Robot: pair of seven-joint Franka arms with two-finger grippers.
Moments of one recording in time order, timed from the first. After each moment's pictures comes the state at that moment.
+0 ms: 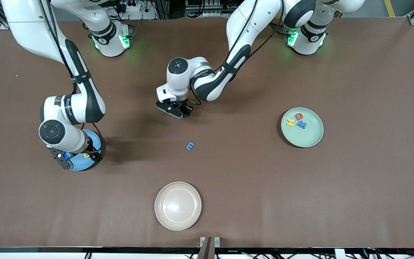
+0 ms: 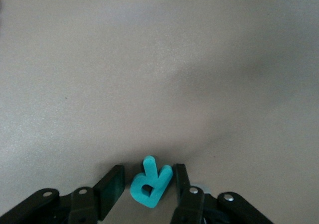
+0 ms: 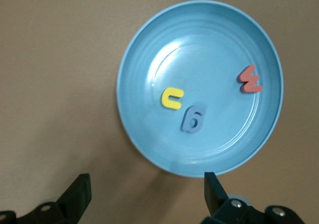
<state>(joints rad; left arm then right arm) -0.94 0.97 -0.14 -1.30 0.16 2.43 -0.65 0.25 0.49 -0.16 -1.84 -0.07 2.19 1.03</state>
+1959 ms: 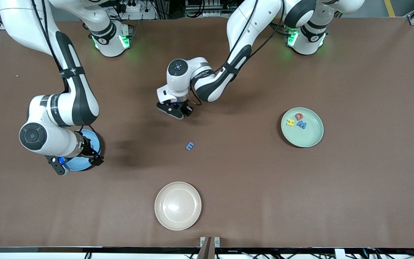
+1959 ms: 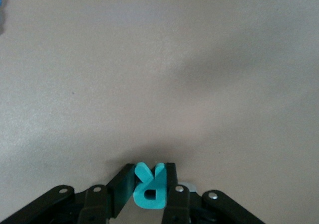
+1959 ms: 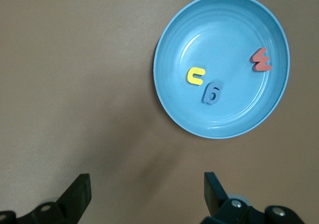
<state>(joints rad) -0.93 0.97 -0.14 -1.29 0.12 2.37 -0.63 0.24 0.49 -0.14 -1.68 0.05 2.01 0.97</state>
